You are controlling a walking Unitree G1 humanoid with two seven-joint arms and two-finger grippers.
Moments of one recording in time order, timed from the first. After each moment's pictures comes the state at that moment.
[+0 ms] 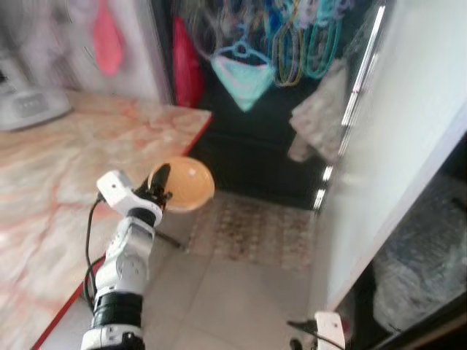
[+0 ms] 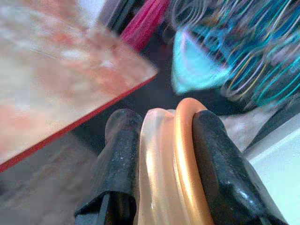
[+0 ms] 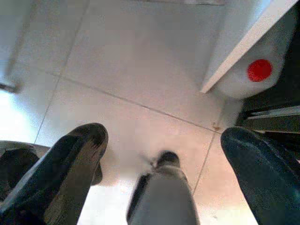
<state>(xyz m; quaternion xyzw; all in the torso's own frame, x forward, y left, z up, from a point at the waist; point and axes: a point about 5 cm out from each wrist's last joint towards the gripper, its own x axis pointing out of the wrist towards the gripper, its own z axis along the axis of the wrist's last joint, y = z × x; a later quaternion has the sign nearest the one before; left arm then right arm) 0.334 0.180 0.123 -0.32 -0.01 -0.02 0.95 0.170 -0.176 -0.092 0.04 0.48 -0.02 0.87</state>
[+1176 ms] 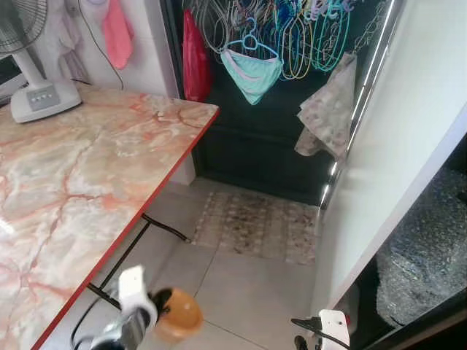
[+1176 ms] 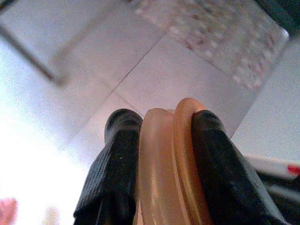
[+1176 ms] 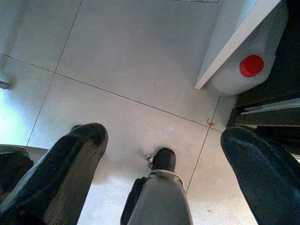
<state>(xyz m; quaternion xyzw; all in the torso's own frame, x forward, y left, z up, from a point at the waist) 0.241 0.203 -0.047 -0.21 0.37 0.07 0.90 0.169 -0.180 -0.092 0.04 0.48 -0.02 0.87</state>
